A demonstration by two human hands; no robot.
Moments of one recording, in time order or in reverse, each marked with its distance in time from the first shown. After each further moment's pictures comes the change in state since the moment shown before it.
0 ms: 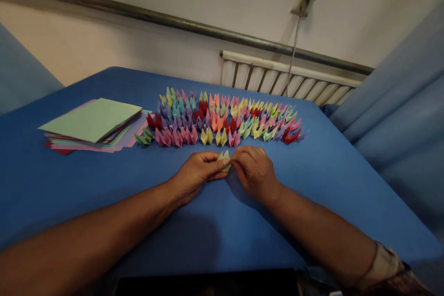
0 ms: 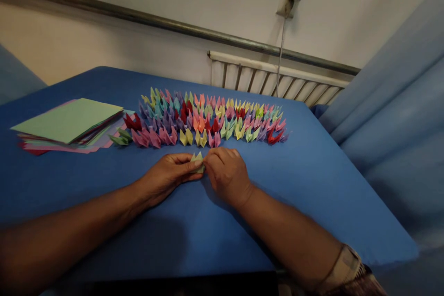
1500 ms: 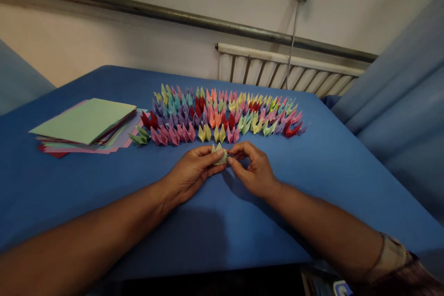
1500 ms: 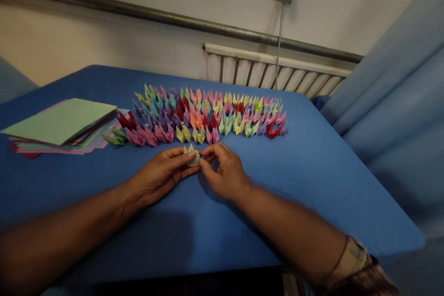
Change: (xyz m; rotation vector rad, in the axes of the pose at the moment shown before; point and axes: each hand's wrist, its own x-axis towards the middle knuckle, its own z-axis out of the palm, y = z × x) left_hand 0.001 0.002 0.001 -0.107 0.054 0.046; right_hand -0.004 -0.004 0.012 0.587 0.016 0.405
